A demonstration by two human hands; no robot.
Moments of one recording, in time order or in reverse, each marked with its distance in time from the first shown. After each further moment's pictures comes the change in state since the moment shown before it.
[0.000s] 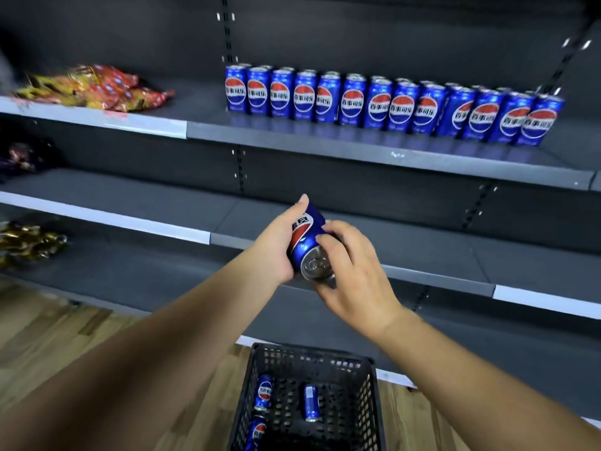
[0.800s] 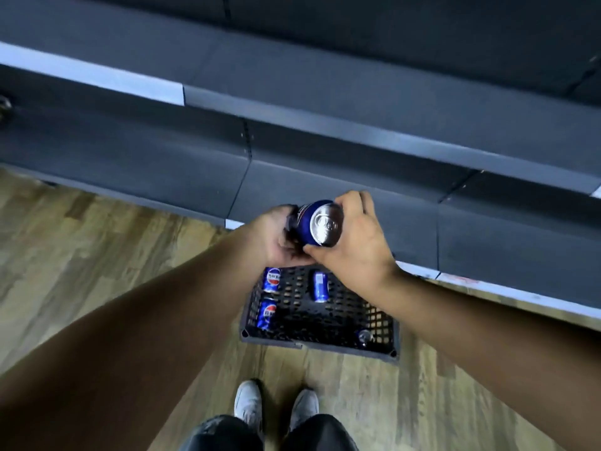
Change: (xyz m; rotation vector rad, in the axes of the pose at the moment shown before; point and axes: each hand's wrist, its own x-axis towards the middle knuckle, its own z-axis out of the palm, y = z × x) left_hand 0.160 -0.132 -0.143 0.075 0.246 -0.487; right_hand -0.099 0.019 0.164 0.303 -0.568 0.902
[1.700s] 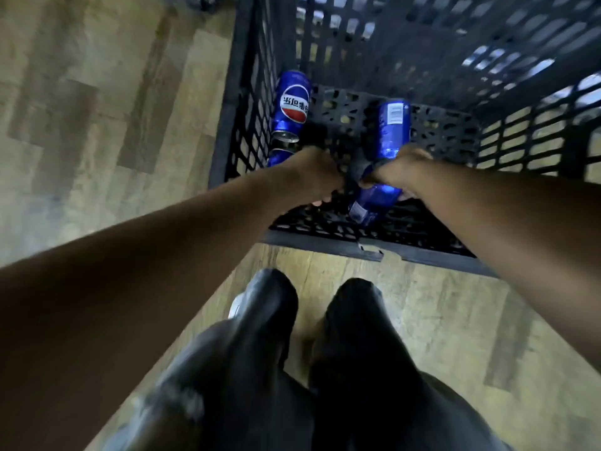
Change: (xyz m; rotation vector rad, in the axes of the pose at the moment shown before) left_hand 0.417 -0.250 -0.164 1.021 0.048 0.037; right_hand 0.036 0.406 0.417 -0.246 -0.478 0.884
